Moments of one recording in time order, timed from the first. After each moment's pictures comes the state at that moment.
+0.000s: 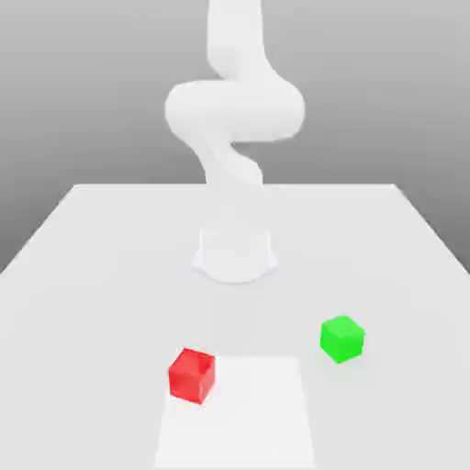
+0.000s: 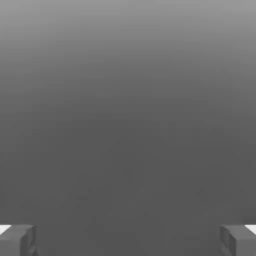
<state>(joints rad) -0.02 -0.72 0.00 -2.35 0.00 2.35 0.82</state>
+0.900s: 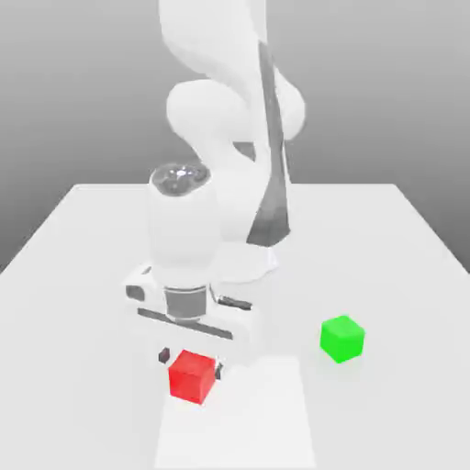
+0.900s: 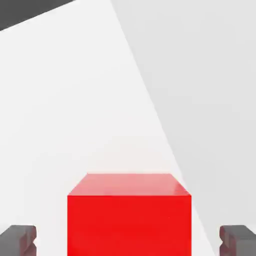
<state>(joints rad) -0.15 0.23 -0.01 -2.77 0.02 3.00 0.99</state>
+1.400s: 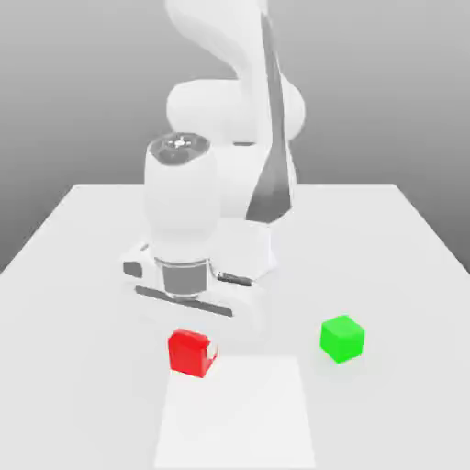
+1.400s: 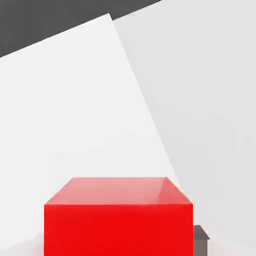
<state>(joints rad) -0.11 -0.04 0.02 -2.82 0.04 2.78 0.98</state>
